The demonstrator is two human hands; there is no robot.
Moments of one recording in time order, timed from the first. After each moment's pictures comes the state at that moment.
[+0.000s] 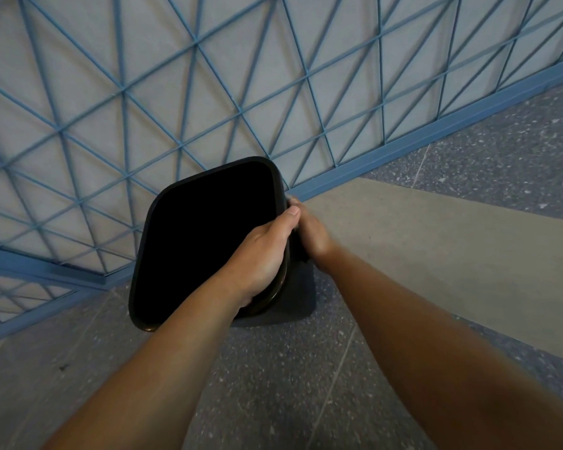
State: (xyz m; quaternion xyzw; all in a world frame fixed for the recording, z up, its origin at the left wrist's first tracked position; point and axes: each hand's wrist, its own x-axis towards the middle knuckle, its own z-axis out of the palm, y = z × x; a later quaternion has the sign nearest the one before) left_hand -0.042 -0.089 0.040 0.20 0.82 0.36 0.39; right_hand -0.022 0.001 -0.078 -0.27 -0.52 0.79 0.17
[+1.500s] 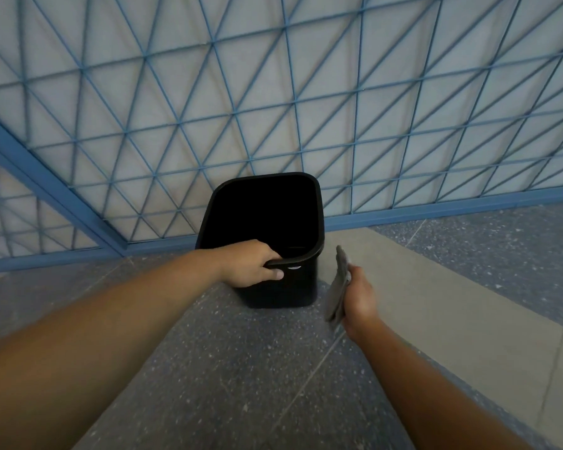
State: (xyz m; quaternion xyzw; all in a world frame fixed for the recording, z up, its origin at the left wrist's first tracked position) left_hand -0.085 -0.165 0.064 0.50 0.80 -0.01 0.32; right_hand 0.076 -0.051 -0.040 -0.52 -0.40 0.74 0.15
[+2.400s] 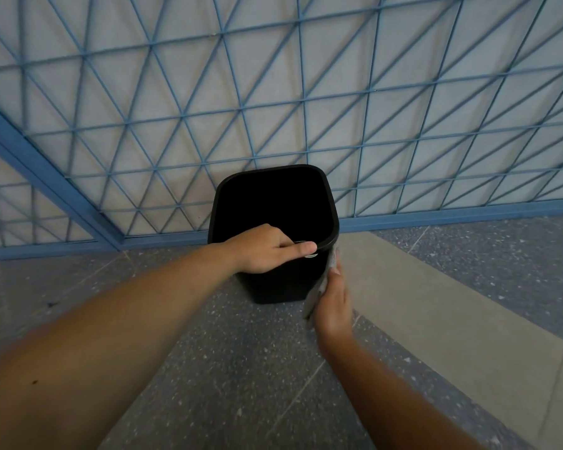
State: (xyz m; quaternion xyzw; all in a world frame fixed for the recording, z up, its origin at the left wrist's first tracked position) left_hand -0.090 -0.141 0.053 0.50 0.82 0.13 0.23; right_hand 0.064 -0.096 -0.025 -0.39 -0.50 0.73 0.25
